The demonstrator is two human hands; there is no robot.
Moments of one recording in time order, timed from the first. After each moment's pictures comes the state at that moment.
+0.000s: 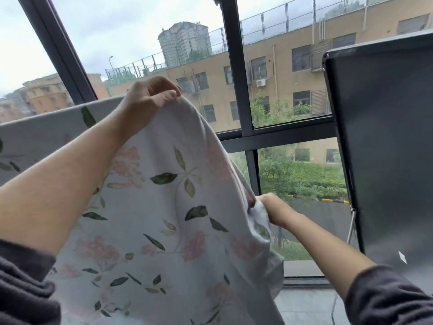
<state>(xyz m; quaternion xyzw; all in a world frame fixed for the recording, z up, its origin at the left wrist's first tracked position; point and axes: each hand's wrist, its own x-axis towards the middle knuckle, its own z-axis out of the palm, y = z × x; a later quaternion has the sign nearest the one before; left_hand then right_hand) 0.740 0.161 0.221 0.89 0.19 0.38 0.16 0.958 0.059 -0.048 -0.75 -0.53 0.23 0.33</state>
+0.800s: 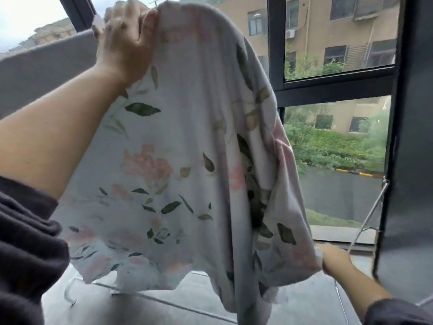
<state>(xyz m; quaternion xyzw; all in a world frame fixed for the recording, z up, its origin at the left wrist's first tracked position) 0.704 0.232 0.199 0.80 0.37 0.43 -0.20 0.947 -0.036 -0.223 -0.88 -0.41 0.26 -0.02</state>
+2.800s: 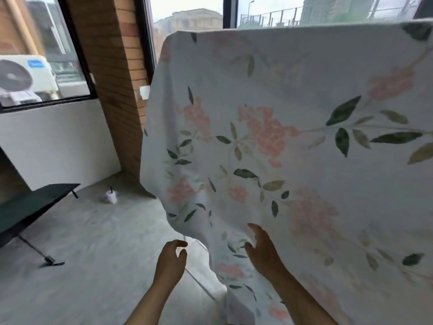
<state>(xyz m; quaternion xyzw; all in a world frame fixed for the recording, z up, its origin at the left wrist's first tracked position) -0.049 0.467 -0.191 0.52 0.72 0.34 0.31 0.180 0.475 -0.159 -0.65 -0.63 0.32 0.27</state>
